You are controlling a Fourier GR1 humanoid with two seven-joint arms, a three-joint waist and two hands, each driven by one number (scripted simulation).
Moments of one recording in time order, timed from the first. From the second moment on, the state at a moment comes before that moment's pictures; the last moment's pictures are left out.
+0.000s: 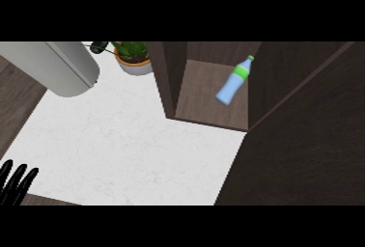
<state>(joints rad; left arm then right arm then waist) 0.42 0.92 -0.36 -1.71 0.90 -0.27 -0.87 0.34 -0.47 0.61 -2.48 -0.01 0.45 -0.02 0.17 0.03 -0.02</state>
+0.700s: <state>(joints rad) 0.41 0.95 -0.31 -1.72 0.93 -0.29 -0.85 0.26 -0.33 0.61 -2.35 -0.21 0.44 0.11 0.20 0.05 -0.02</state>
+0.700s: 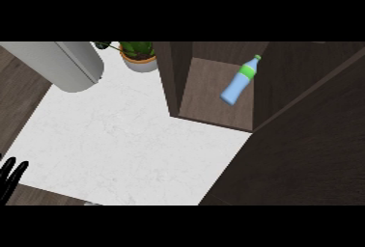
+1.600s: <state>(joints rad) 0.43 0.96 -0.27 -1.68 0.98 -0.34 -0.82 -0.42 -0.02 0.27 -1.66 -0.27 0.12 0.33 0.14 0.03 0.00</state>
